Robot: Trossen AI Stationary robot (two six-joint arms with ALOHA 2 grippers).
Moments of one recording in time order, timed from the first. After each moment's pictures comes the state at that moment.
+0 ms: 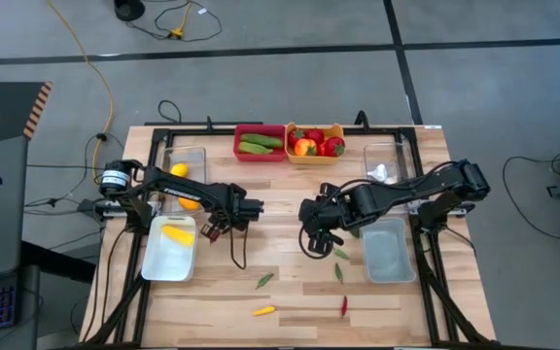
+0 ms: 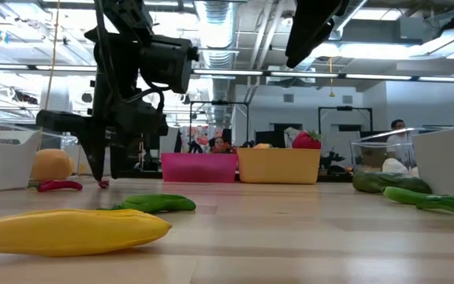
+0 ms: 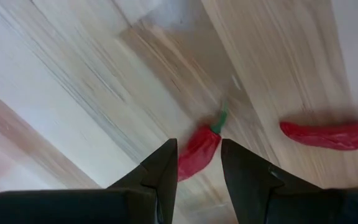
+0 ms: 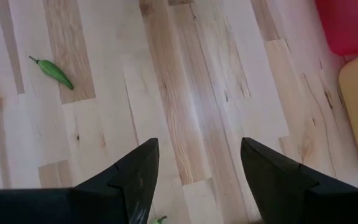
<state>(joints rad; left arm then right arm) 0.02 1.75 1.03 -0.95 -0.21 0.52 0.24 1.64 1.49 -0.97 0.29 0.38</state>
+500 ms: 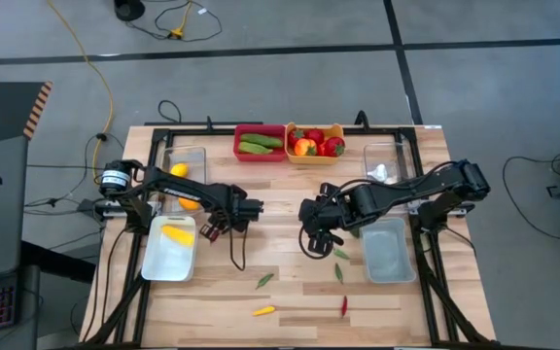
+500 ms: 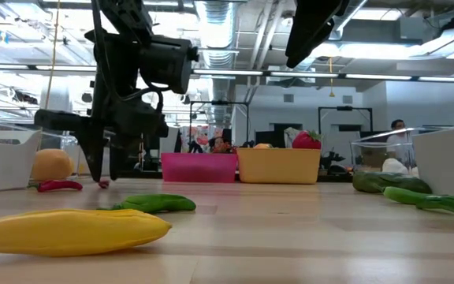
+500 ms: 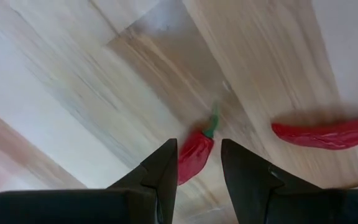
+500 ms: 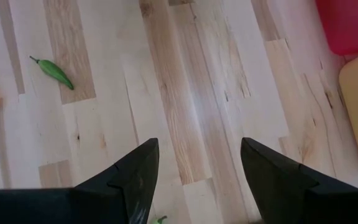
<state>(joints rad) 0.02 1.75 1.03 -0.94 -0.18 0.56 0.24 1.64 1.49 -0.97 0.29 0.38</state>
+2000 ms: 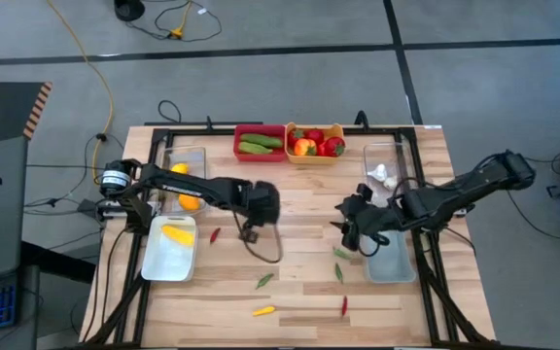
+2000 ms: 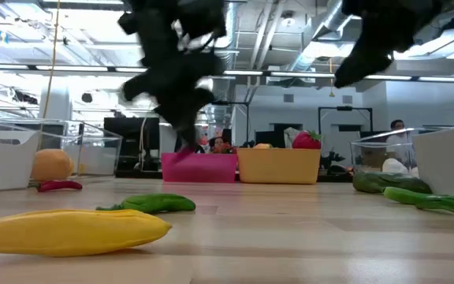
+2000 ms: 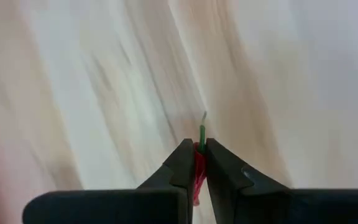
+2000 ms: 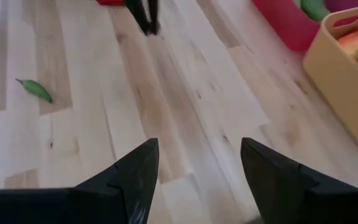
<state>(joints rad) 0.02 1.76 1.19 -0.61 -0.06 0.37 0.32 1.14 0.81 -0.50 0.50 0.46</state>
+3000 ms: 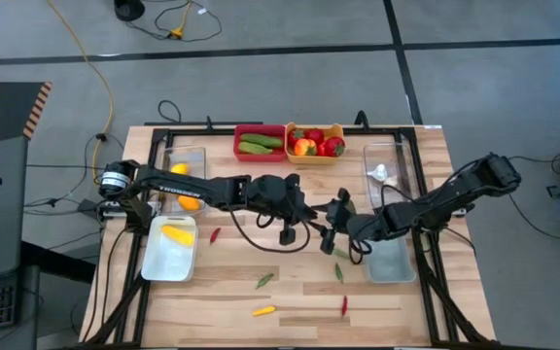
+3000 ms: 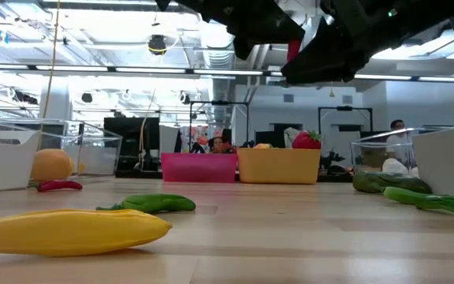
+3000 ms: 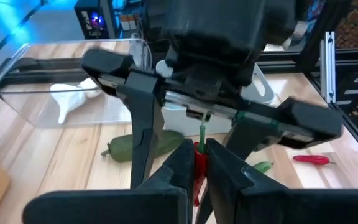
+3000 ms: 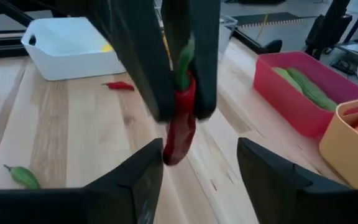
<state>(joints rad) -0.02 1.75 1.33 0.00 0.05 0.00 0.32 1.34 0.65 0.25 0.66 0.23</state>
